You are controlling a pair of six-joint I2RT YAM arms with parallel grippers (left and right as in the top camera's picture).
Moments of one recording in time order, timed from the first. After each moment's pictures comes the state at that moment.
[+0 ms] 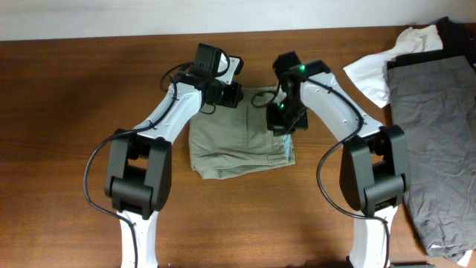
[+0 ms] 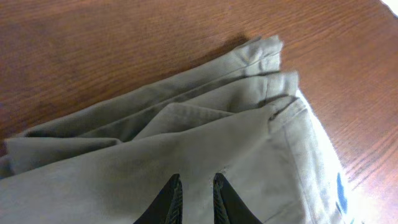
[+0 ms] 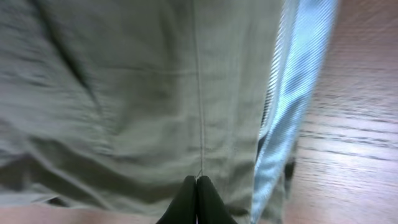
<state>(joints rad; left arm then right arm) -0.34 2.22 1.73 -0.52 0.39 -0.06 0.31 2.13 1.70 -1.12 -0.26 0.36</state>
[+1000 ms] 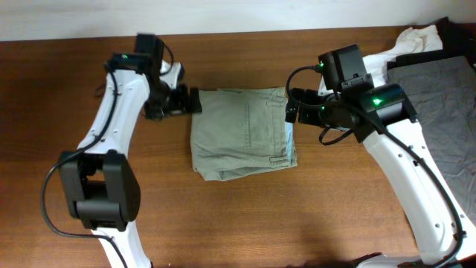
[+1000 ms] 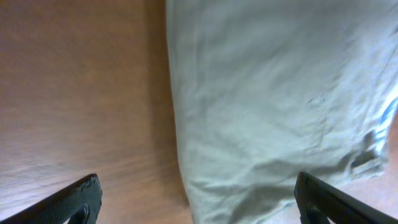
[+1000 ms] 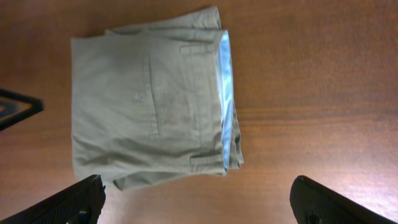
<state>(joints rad) -0.11 2.06 1.76 -1.12 0.29 -0.07 0.29 1.52 1.57 -1.13 -0.05 0.46</state>
